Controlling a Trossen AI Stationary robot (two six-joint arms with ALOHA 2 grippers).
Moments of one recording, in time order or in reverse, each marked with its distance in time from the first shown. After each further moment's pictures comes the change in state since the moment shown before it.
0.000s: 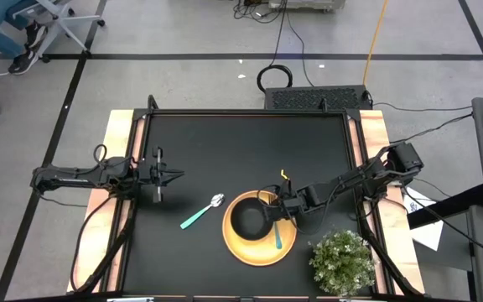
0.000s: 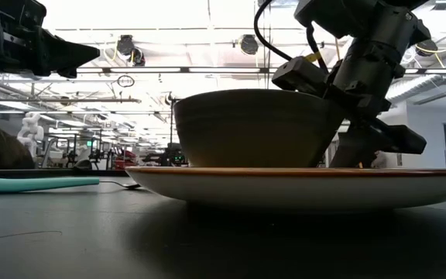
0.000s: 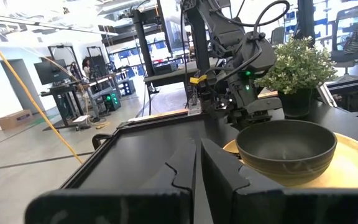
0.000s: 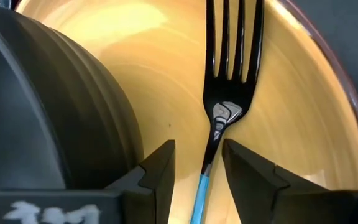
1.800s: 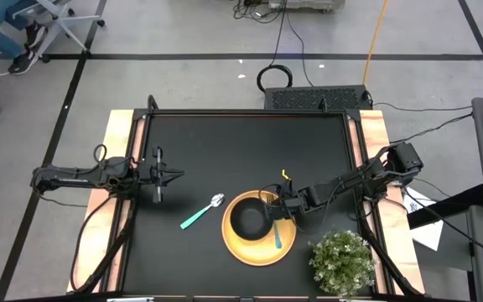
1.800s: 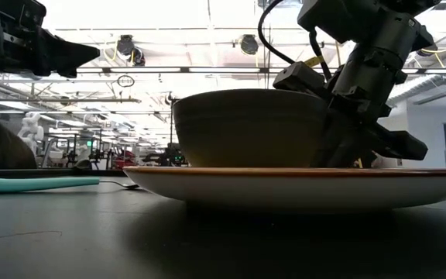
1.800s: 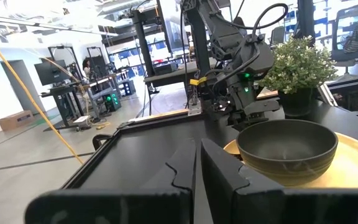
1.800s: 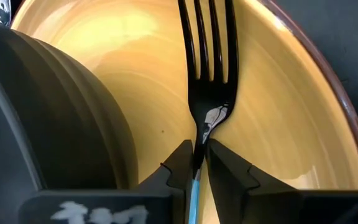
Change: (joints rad) left arm 0.000 0.000 0.000 0.000 0.000 0.005; right arm 0.000 0.011 -0.035 0.045 0.017 0.030
